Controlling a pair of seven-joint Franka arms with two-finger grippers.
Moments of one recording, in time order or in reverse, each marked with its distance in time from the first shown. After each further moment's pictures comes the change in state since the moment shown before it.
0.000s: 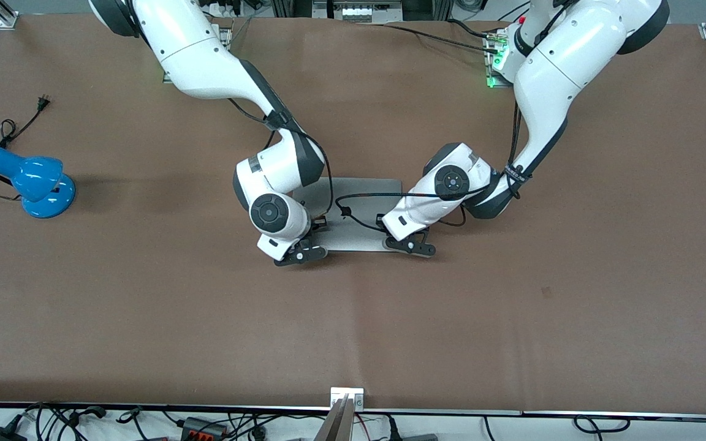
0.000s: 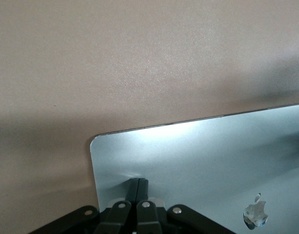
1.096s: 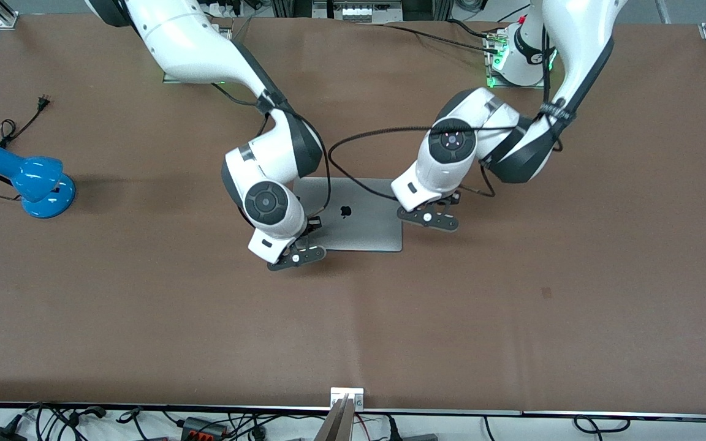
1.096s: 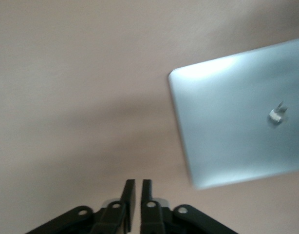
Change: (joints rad) left arm 0.008 -0.337 -0.022 0.066 0.013 -0.681 0.086; right arm 0.002 -0.086 -0.023 0.123 -0.144 -0.166 0.000
